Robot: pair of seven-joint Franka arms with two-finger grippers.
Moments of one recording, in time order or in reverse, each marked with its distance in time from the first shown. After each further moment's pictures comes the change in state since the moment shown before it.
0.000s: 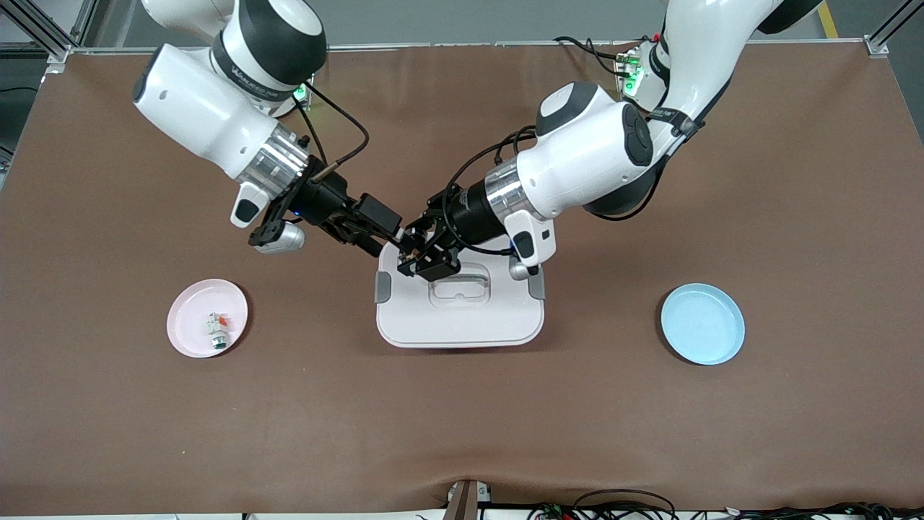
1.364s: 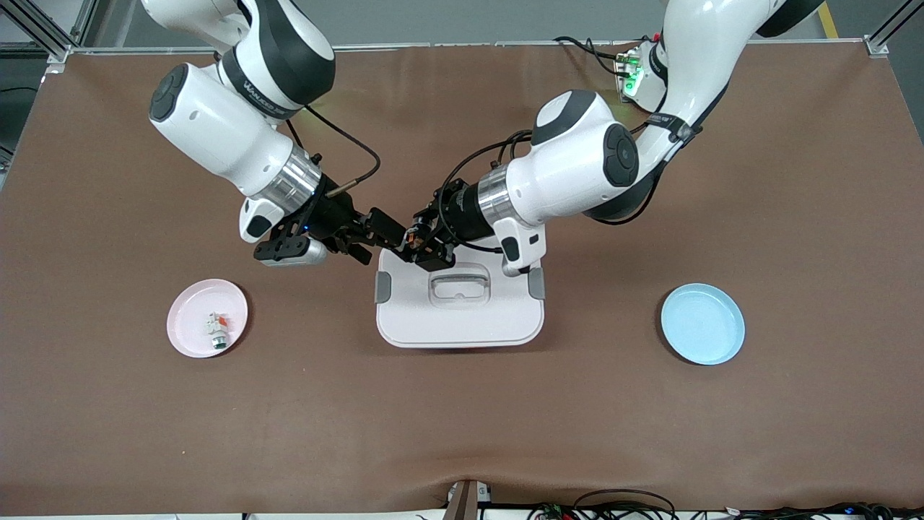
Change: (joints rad) left arm 0.003 0.012 0.007 -0.003 0.001 -0.150 -0.002; right arm -0.004 0.032 -0.025 0.020 -0.215 -0.133 0.033
